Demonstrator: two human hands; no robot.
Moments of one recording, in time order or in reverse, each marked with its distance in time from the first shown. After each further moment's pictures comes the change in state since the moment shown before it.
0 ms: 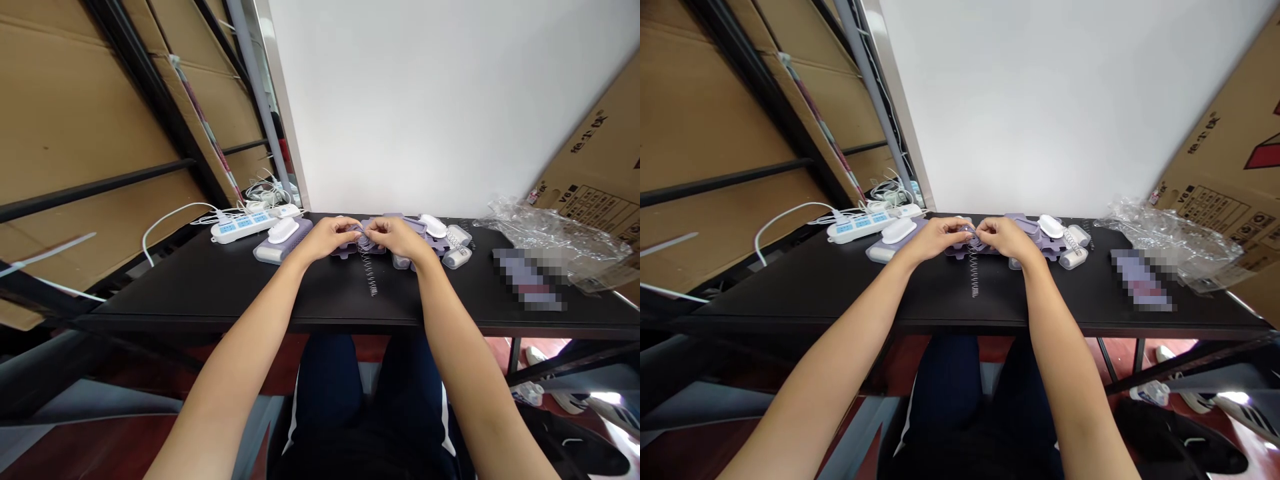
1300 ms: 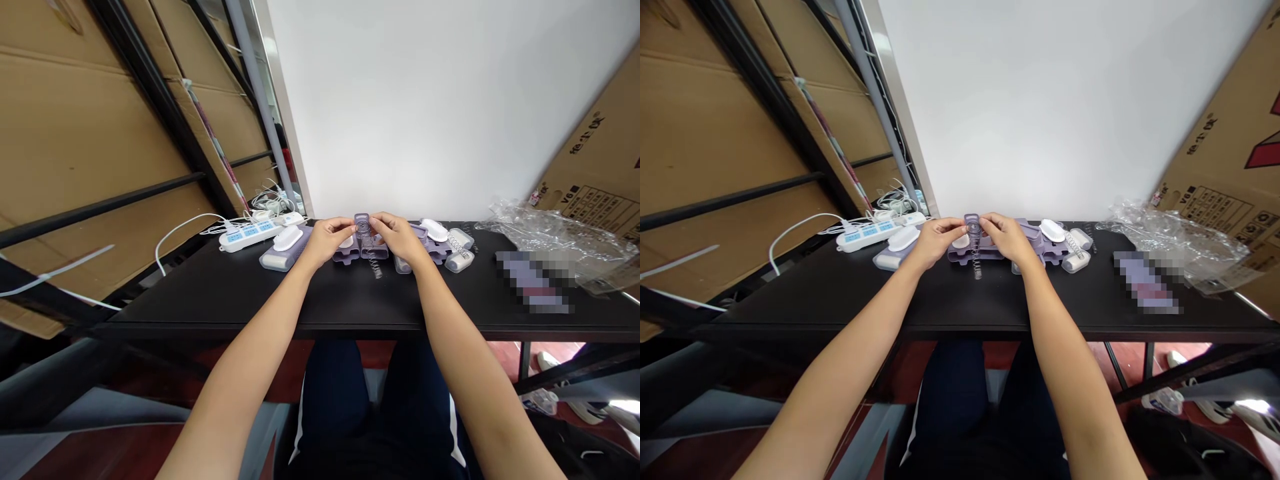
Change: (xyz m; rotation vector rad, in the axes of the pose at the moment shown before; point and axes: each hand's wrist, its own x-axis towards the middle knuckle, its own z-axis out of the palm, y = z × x) left_hand 0.005 -0.004 0.006 -0.160 0.271 0.037; right_hand 0.009 0.007 0.010 0.160 0.227 -0.064
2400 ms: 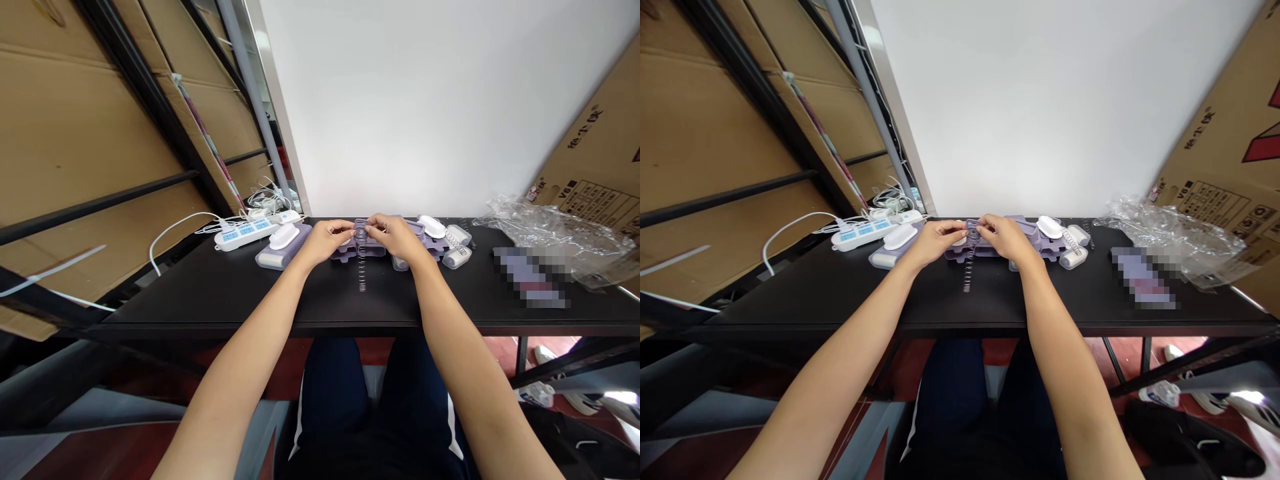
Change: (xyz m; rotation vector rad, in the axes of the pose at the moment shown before) left_hand 0.001 -0.015 -0.009 0.172 -0.158 -0.003; right_hand -0.006 -0.005 -0.008 -0.360 -0.067 -0.089
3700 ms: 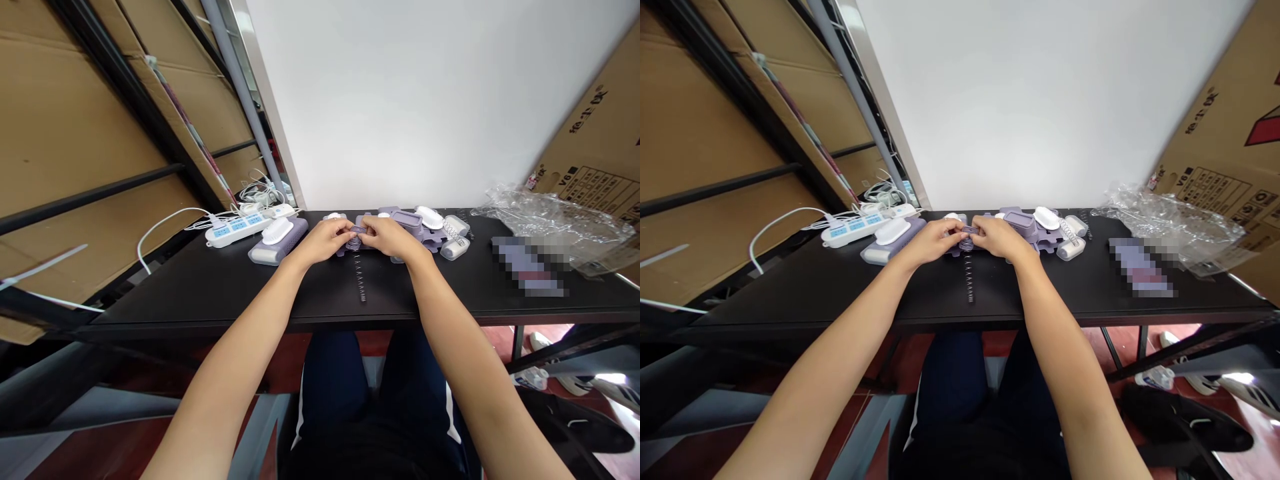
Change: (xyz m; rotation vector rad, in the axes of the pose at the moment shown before) left_hand -0.007 0.014 0.002 0.341 -0.167 0.123; right_hand -0.004 -0.005 0.006 -0.077 -0.172 0.052
